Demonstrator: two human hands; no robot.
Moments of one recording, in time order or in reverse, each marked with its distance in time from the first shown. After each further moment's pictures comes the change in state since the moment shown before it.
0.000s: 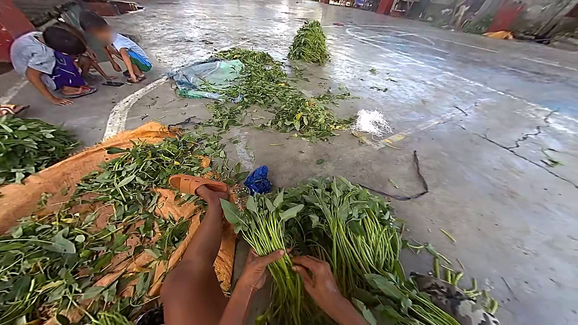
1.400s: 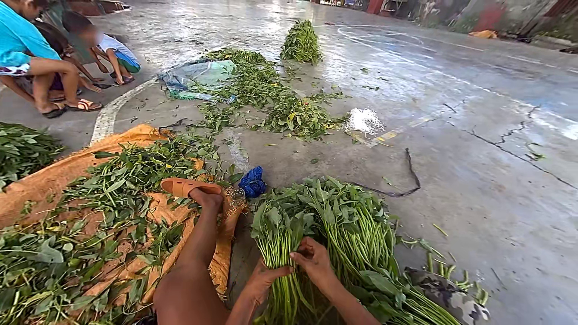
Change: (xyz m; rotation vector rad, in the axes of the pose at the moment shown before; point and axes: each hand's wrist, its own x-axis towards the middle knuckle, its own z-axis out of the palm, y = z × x) left_hand -0.022 -0.006 0.012 0.218 -0.049 -0.210; right_hand 0.029 -0.017 -0.015 0.478 0.043 0.430
